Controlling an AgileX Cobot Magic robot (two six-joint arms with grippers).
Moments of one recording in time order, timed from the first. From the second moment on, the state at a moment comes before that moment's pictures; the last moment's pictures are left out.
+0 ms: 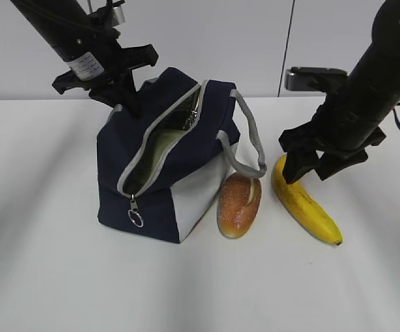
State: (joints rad) left arm -0.30 2.07 -1.91 -0.38 1.23 0.03; right arm 0.18 1.82 -1.31 0.24 0.93 -0.25
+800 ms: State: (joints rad) left arm -0.30 2.07 -1.91 -0.38 1.23 0.03; right arm 0.18 2.04 -1.31 0.20 0.80 -0.27
